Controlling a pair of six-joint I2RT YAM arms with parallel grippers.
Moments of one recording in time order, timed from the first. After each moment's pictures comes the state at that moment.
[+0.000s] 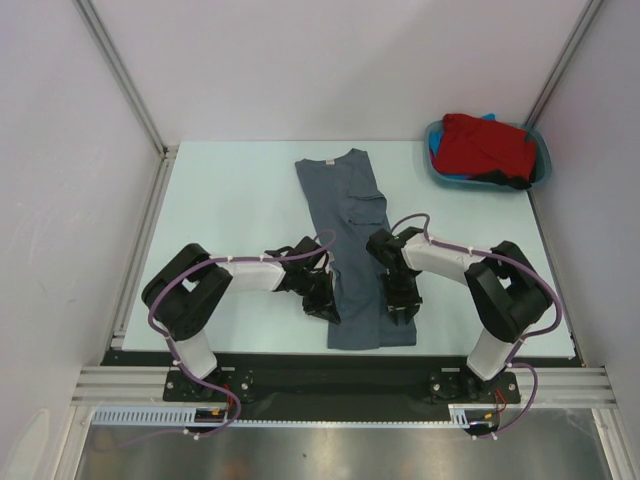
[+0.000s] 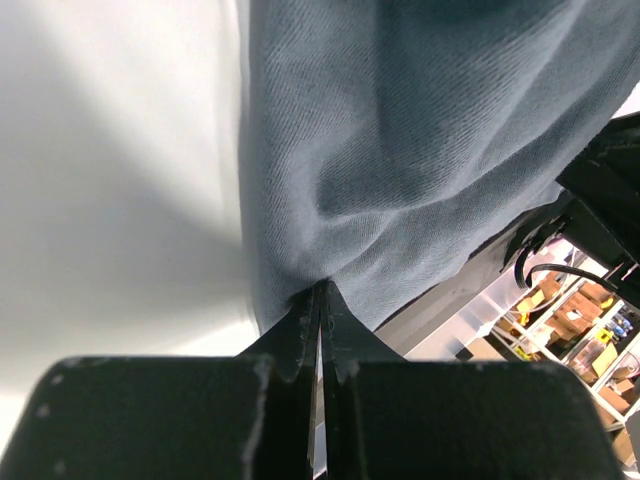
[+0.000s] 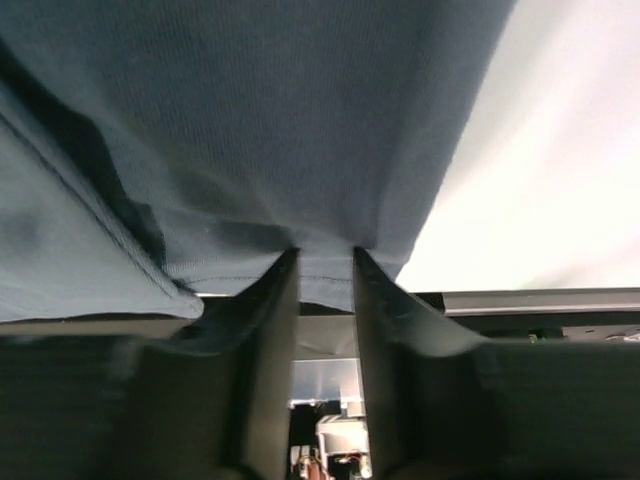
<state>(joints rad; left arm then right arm) -0.75 1.75 0.85 -0.25 0.52 -0.83 0.66 1.71 1.03 -0.99 -0.02 0.56</state>
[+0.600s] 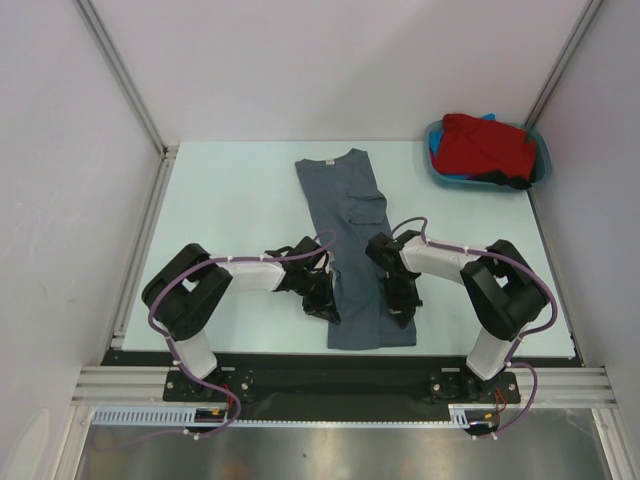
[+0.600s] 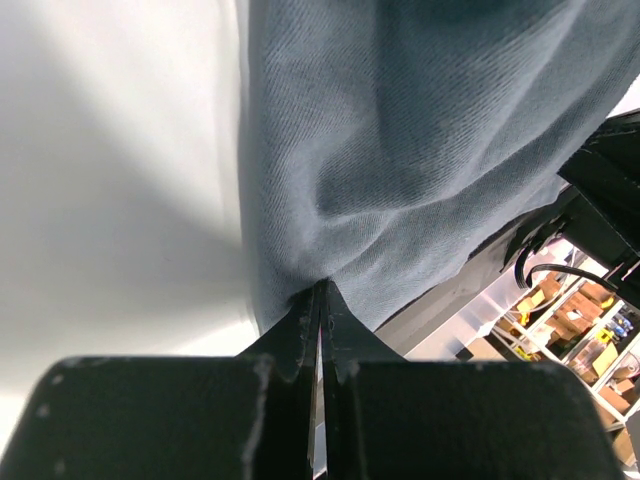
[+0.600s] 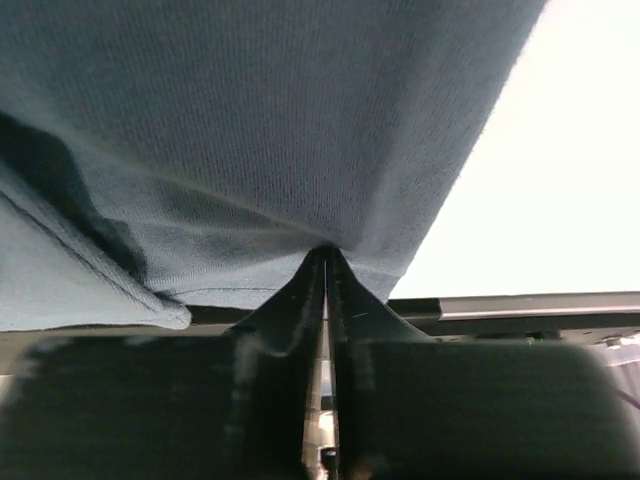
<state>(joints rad) -0.76 1.75 0.85 -0.25 0.52 -0.83 0.66 1.73 1.00 -0.97 -0.02 0.55</state>
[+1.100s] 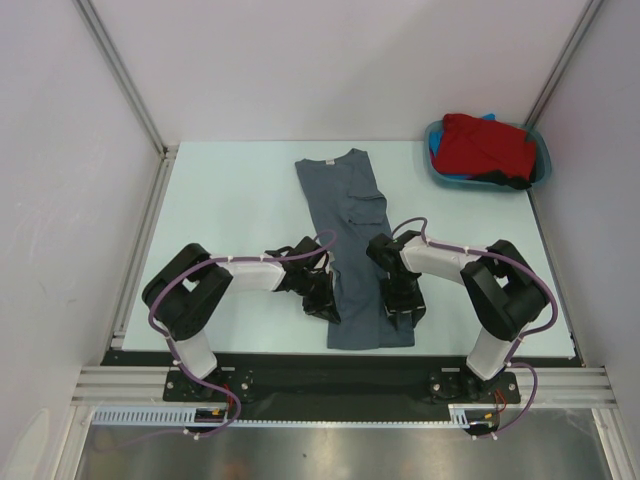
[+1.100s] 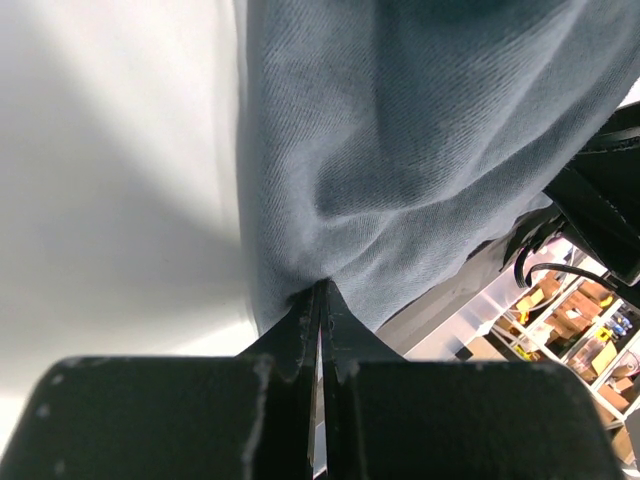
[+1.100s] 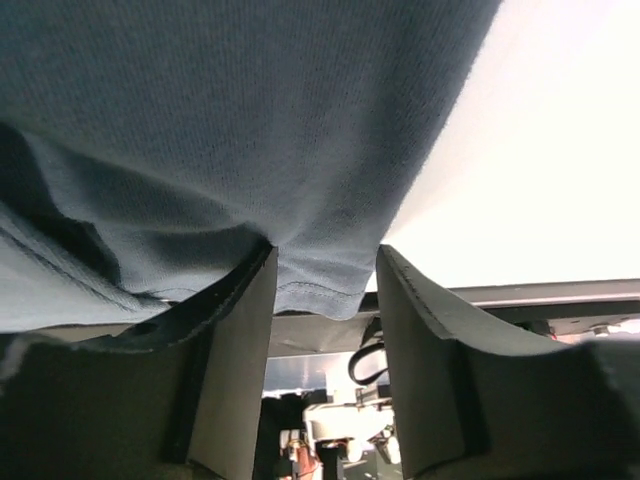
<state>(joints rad) -0.76 1.75 0.85 -0.24 0.52 -0.83 0.66 1.73 1.00 -0.99 0.00 0.55</state>
